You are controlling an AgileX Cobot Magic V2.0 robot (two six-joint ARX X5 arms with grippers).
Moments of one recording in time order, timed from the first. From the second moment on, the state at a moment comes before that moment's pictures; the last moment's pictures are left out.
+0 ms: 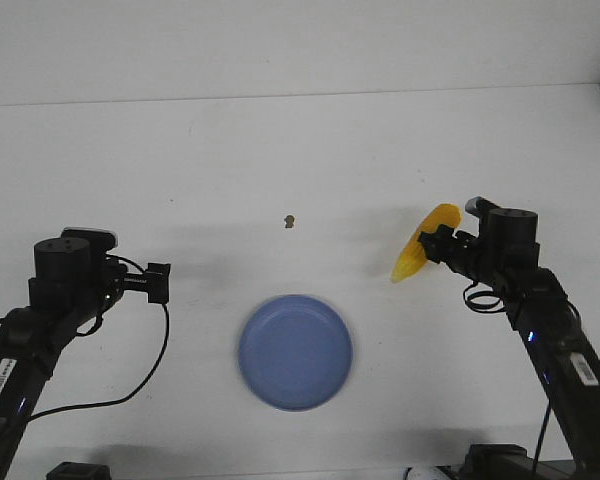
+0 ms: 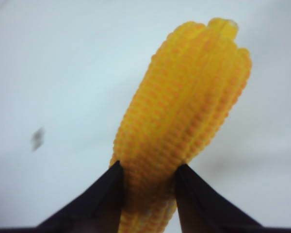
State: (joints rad) left arm -0.12 1.12 1.00 -0.48 0.16 -0.02; right arm -0.06 1.28 0.95 -0.42 -0.41 0.50
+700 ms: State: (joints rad) left arm -0.12 1.12 1.00 -0.48 0.16 -0.02; right arm 0.55 1.28 0.95 -0.62 -0.29 0.37
